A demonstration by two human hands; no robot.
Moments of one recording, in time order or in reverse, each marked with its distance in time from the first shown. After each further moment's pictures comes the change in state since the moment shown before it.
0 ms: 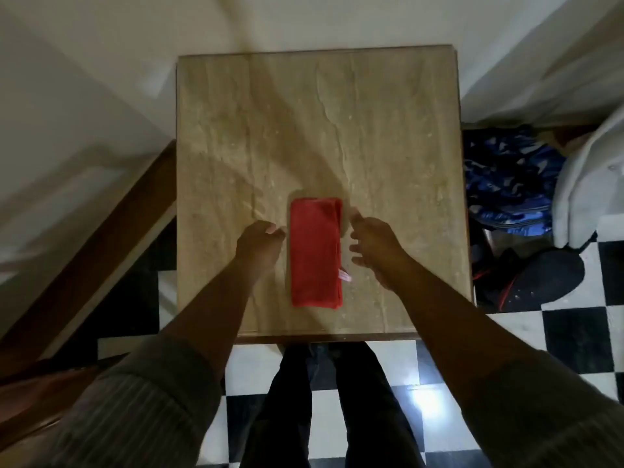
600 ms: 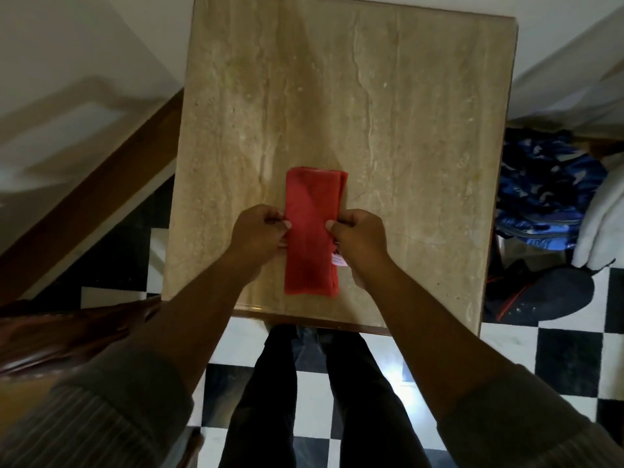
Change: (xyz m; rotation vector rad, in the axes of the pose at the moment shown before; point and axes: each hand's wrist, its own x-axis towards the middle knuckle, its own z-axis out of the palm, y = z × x) left_hand -0.015 -0.031 0.009 -0.275 0.039 0.027; right_hand 0.014 0.035 0.044 -0.081 0.040 -0.166
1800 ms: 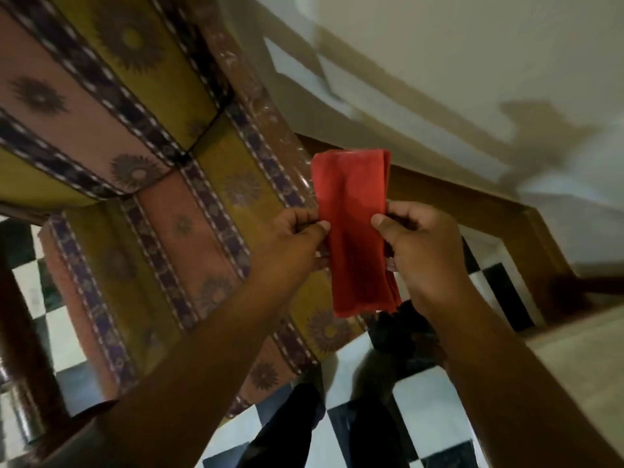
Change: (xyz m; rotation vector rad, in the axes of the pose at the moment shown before) left_hand -0.193 -0.231 -0.465 -1.062 0.721 -0.034; right_hand -0.307 -0.059 0.497 -0.739 -0.729 -0.551
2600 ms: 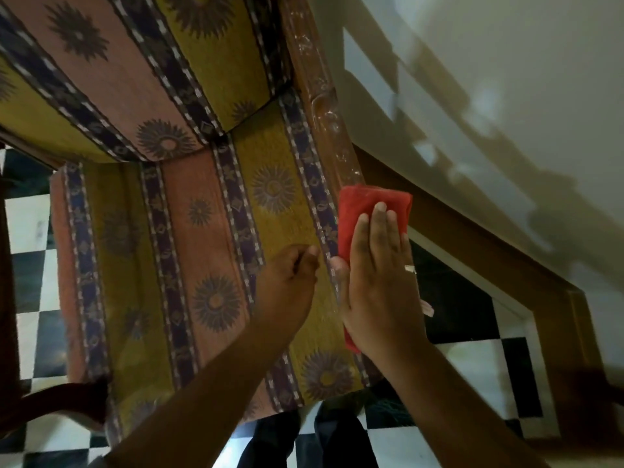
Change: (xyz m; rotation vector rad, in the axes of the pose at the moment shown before) left_hand 0.059 -0.057 -0.032 0.252 0.320 0.191; right_hand 0.058 0.044 0.082 -1.005 -0.151 -0.760
